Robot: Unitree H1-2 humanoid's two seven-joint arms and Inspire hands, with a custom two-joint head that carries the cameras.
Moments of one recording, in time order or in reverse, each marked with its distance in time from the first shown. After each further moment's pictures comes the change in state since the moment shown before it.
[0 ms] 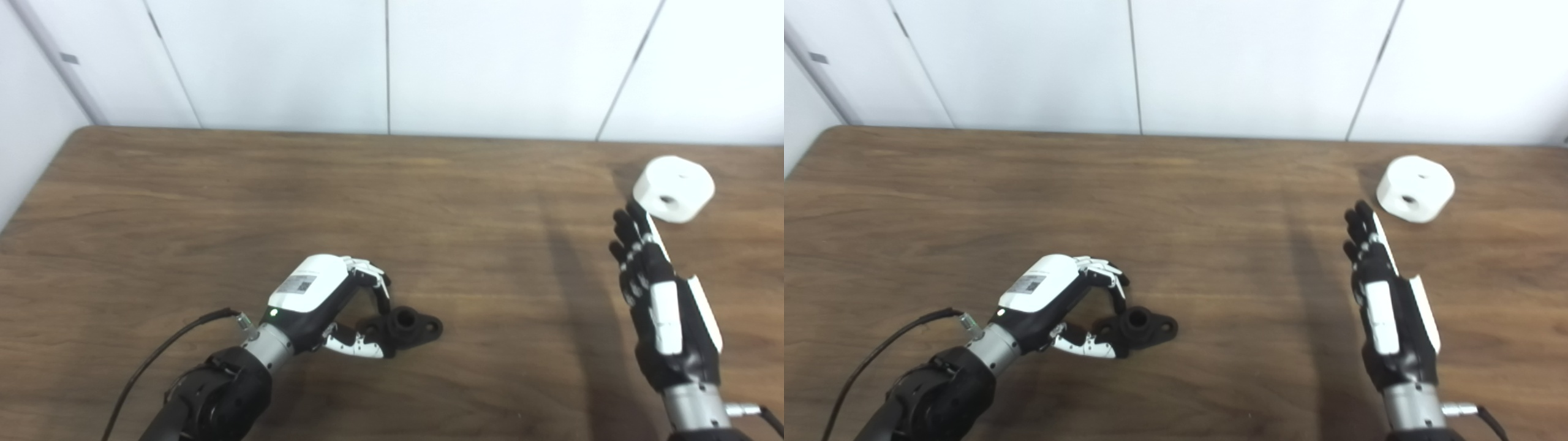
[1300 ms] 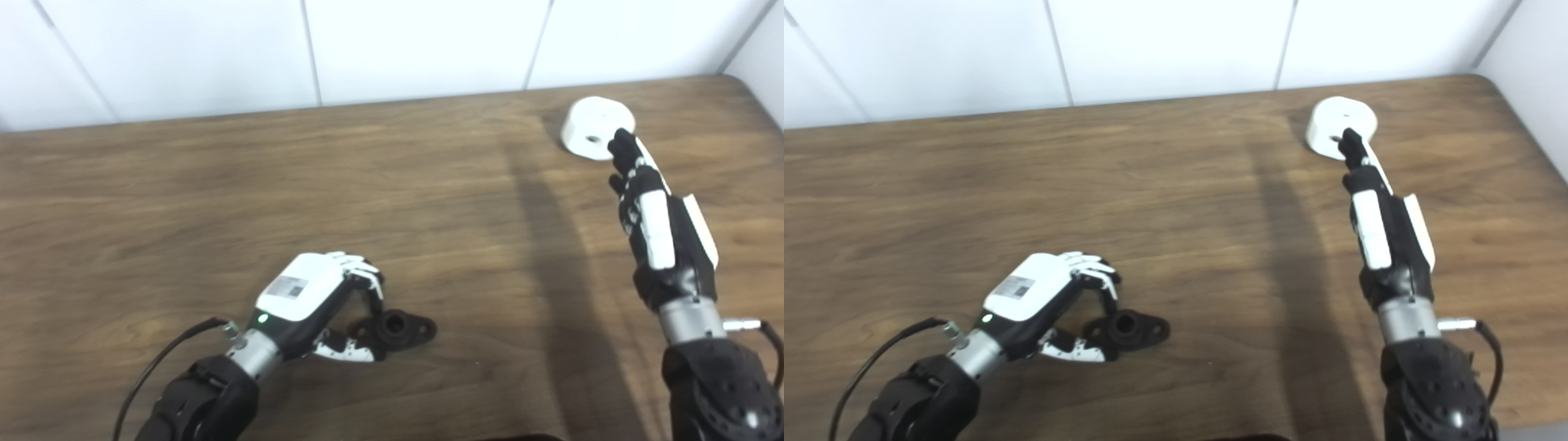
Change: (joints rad) left arm 0.043 -0.036 0.013 -0.028 0.116 -0.102 -0.097; right arm -0.083 -0.099 -0.103 -0.170 -0.074 0.305 -0.065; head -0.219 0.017
